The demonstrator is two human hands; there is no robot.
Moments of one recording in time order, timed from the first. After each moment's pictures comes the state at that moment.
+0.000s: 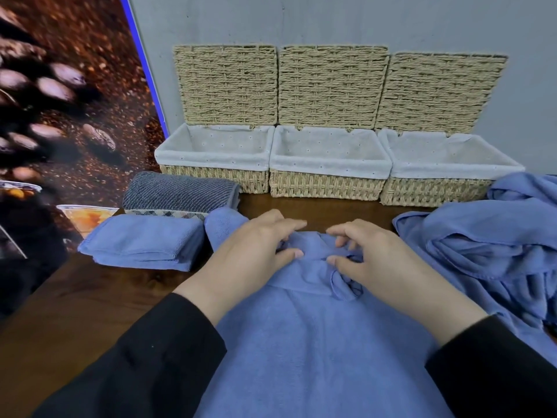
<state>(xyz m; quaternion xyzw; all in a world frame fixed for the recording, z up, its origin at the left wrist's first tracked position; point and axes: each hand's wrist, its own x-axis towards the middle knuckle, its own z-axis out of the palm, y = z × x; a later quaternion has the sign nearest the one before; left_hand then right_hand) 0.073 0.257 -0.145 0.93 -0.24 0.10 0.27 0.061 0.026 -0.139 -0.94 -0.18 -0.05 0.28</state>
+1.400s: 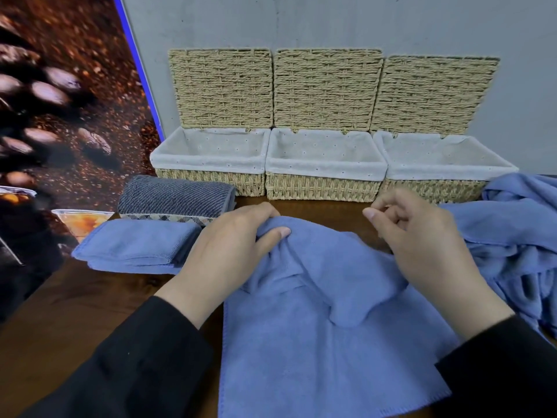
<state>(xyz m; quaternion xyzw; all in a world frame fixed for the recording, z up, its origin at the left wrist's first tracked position) 0.060 0.266 -0.120 0.93 -0.16 0.17 0.27 0.059 0.004 -0.114 -0.89 -0.07 -0.21 0.39</state>
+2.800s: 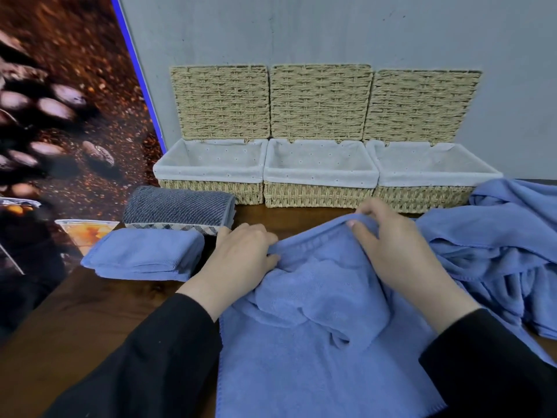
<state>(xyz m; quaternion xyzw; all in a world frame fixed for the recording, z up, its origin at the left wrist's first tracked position) 0.081 0.256 -0.131 0.99 -0.13 0.05 0.04 0.058 0.015 -0.109 -0.93 -0.08 -0.15 0.32</state>
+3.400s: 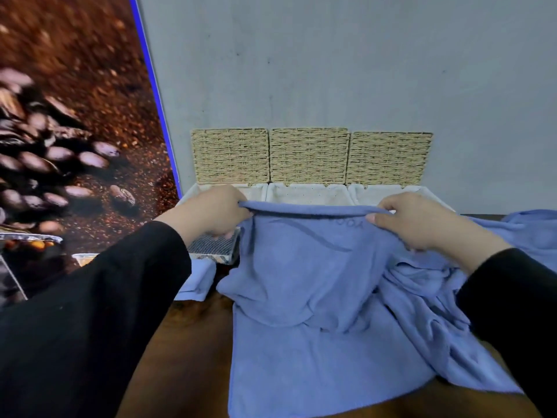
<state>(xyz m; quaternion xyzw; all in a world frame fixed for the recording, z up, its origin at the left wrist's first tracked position) 0.077 0.288 0.018 0.98 -0.05 -0.01 0.19 0.057 -0.034 0.004 -0.97 -0.02 -0.03 0.22</state>
